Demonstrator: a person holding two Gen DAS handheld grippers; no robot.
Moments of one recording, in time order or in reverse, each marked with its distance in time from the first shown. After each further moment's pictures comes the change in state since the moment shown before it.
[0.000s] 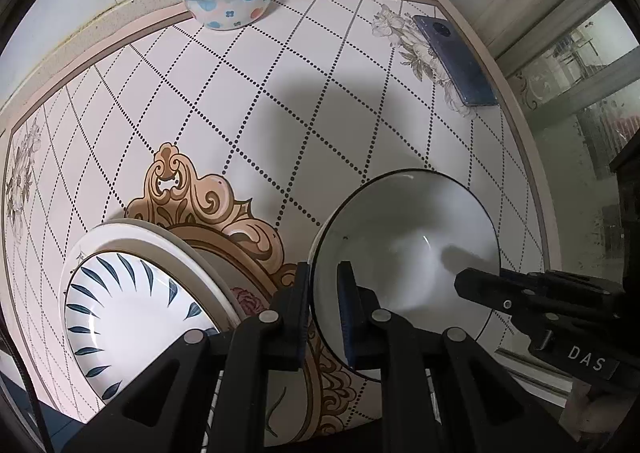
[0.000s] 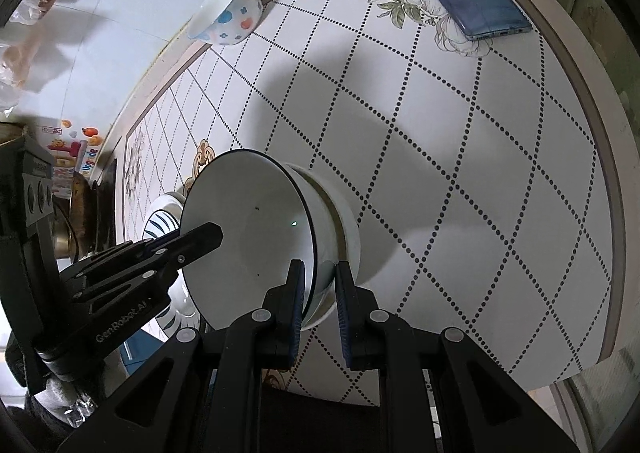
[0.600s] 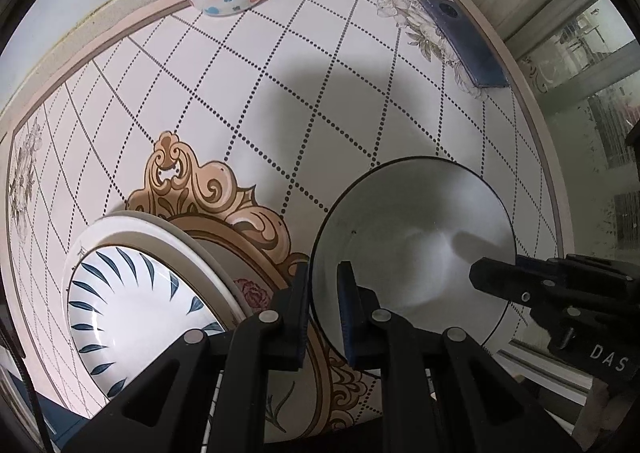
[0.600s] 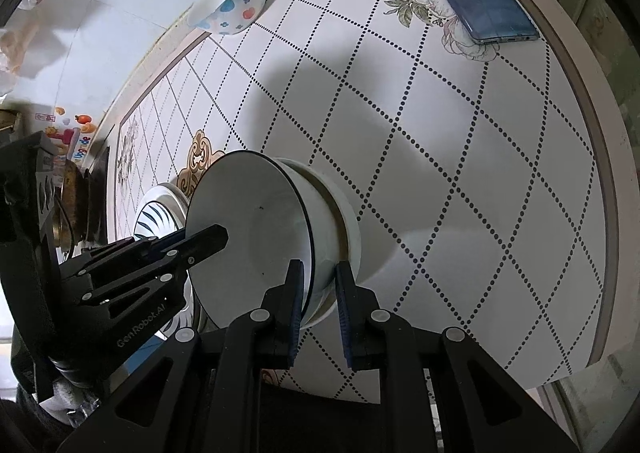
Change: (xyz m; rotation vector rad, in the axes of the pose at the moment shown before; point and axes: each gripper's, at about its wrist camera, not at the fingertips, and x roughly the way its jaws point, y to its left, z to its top) left arm 0.013 0.000 -0.002 0.015 0.043 0.036; right arm 0.004 0.008 0.009 -0.031 0.046 -0.037
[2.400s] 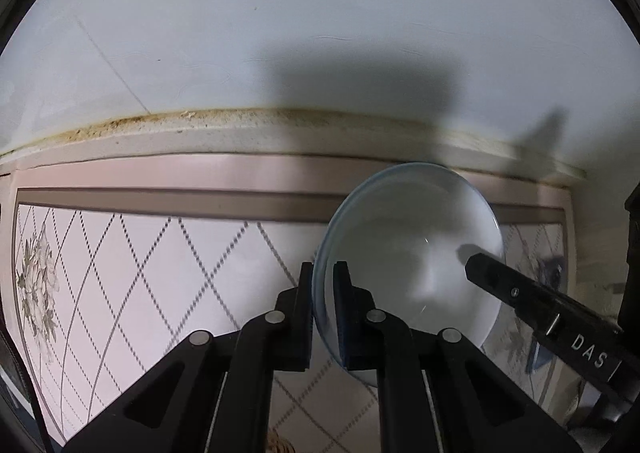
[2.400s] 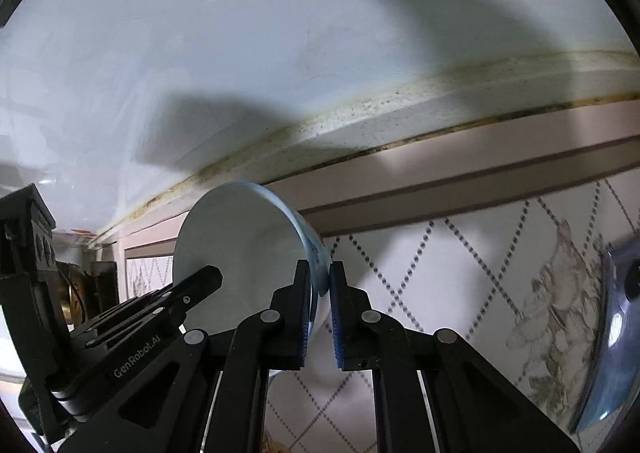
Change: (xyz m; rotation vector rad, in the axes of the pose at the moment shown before) left arm -0.003 0.134 0.228 -0.285 -0.158 0.025; right arm 0.060 0.074 0.302 -0.026 -0.136 0.068
